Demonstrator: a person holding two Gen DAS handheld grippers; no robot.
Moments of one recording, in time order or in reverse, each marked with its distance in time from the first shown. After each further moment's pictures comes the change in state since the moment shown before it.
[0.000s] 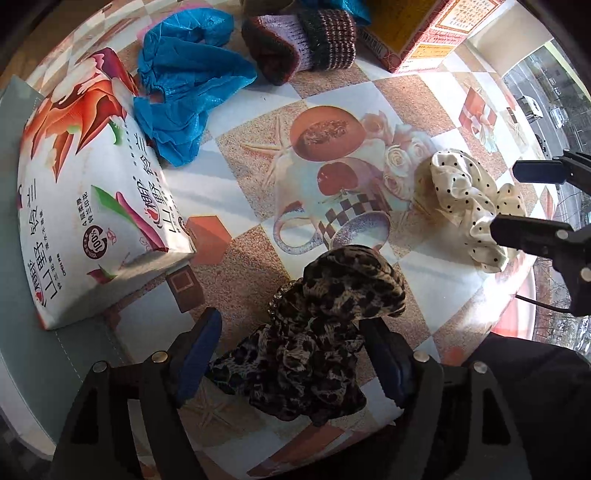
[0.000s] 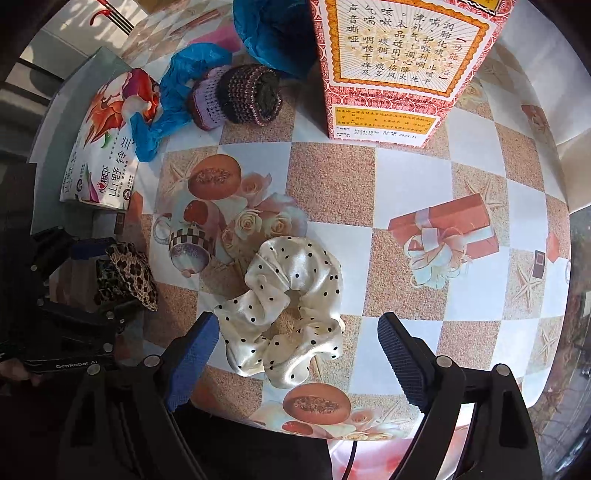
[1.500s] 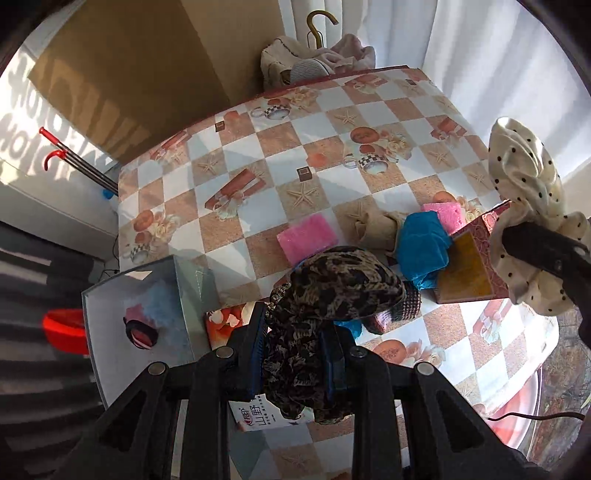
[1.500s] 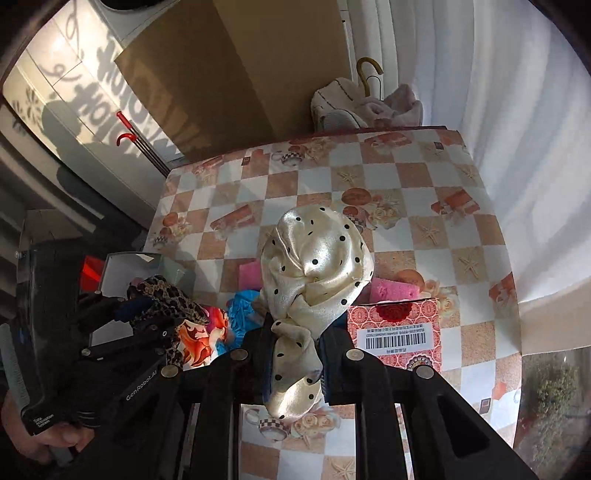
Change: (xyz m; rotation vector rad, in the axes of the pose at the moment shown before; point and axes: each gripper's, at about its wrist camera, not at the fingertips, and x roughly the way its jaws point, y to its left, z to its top) left arm -0.150 0.013 0.117 -0.201 -0.272 0.234; right arm -0.175 0.019 0.118 0.063 -0.433 0.089
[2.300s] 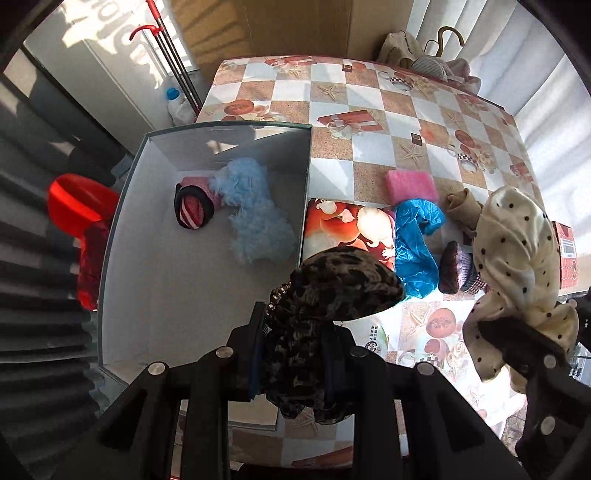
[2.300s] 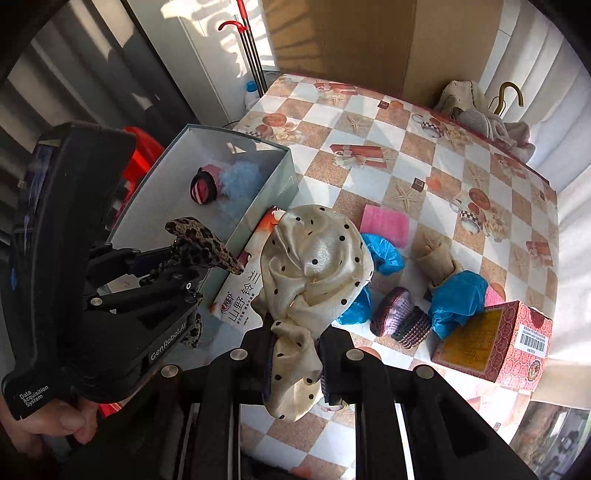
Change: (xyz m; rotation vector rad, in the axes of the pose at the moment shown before) left arm 0.015 0.094 -0.100 -0.377 0.076 0.002; right arm 0.049 0.147 -0.054 -0.408 0.196 0.019
